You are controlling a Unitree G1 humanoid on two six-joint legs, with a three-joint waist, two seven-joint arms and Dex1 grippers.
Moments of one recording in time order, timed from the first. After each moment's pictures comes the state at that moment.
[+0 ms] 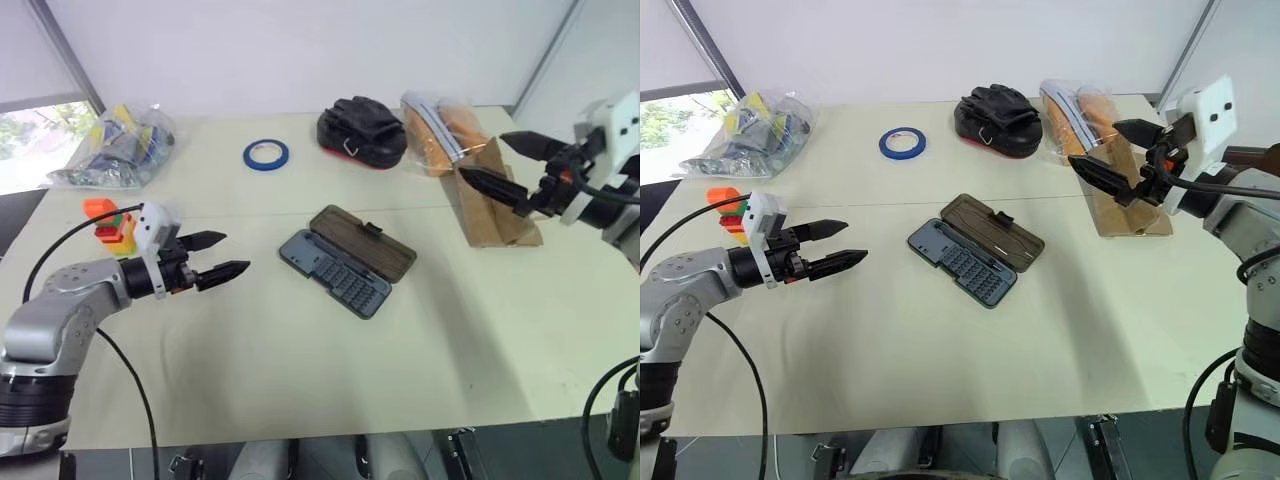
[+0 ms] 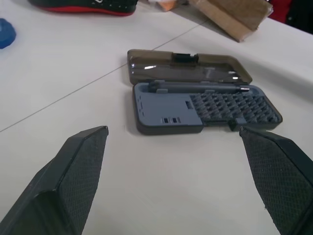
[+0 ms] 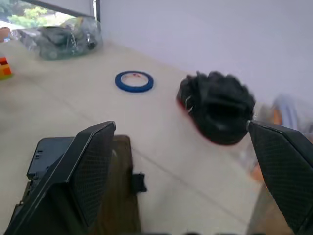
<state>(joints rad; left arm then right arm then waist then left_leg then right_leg) -0.27 0.79 0.19 -0.16 -0.66 0.63 -0.92 -0.55 -0.86 -0.39 -0.30 0.61 0.85 0.69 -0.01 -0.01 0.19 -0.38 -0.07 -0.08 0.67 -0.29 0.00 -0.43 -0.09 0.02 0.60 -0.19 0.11</state>
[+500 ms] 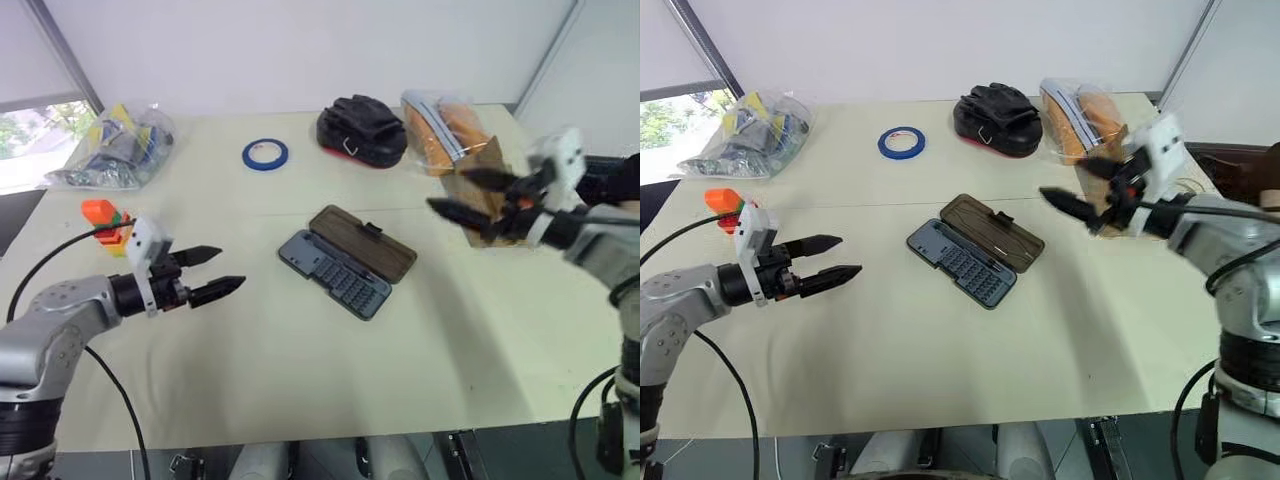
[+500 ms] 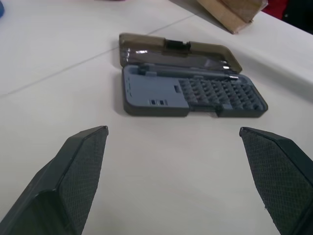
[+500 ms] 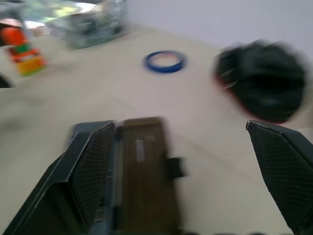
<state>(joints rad) -0.15 0.80 0.25 -0.29 -0.71 0.69 -0.91 -0.50 -0.77 -0.24 -0.31 0.67 0.88 0.69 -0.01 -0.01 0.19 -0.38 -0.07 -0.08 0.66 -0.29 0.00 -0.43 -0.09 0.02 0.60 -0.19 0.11</state>
